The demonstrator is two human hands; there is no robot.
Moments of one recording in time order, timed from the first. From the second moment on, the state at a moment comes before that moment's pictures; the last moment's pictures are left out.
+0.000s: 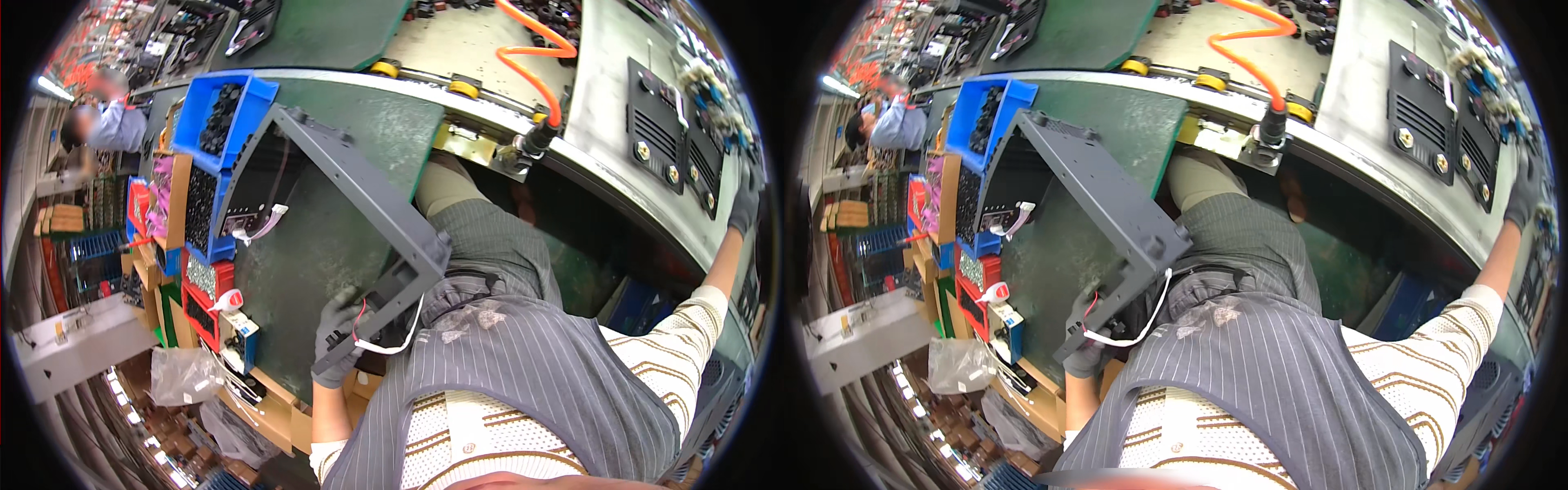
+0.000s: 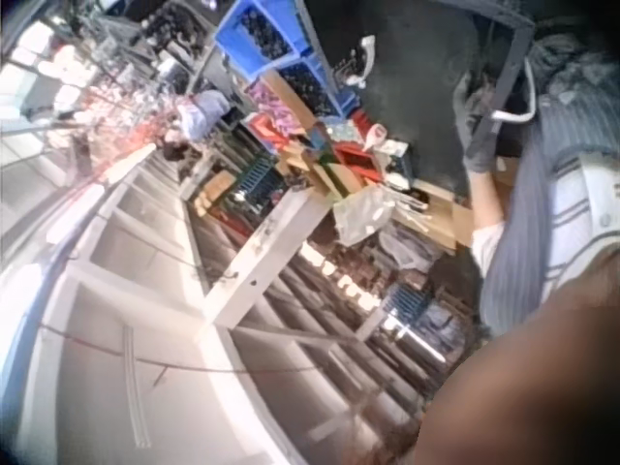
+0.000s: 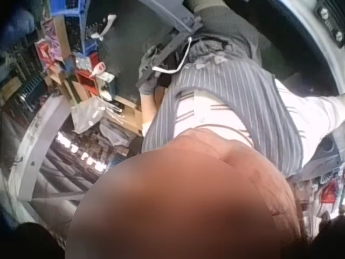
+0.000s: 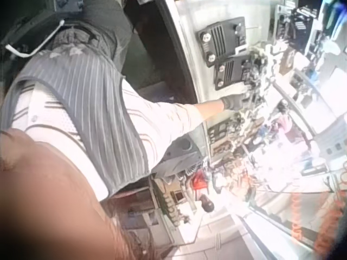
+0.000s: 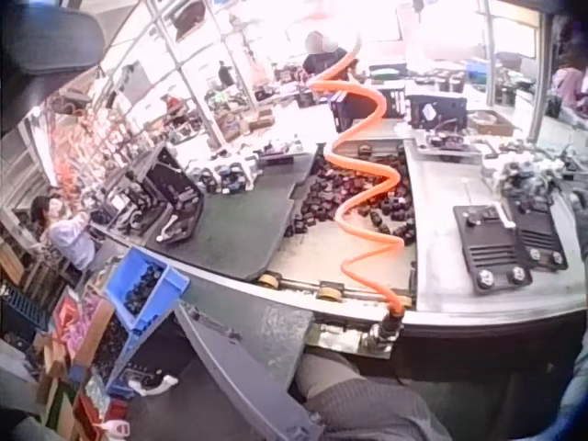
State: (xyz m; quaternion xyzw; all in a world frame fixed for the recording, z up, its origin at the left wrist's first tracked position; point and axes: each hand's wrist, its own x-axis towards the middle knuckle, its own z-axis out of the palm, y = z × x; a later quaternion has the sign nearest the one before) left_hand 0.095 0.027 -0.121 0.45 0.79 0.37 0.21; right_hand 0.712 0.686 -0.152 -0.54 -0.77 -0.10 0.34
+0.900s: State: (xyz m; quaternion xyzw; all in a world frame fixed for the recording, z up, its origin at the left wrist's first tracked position) left_hand -0.250 0.419 0.017 0.19 0.35 0.81 0.42; right_hand 0.839 0.575 -0.297 -0.83 -0.54 -0.15 -0.04
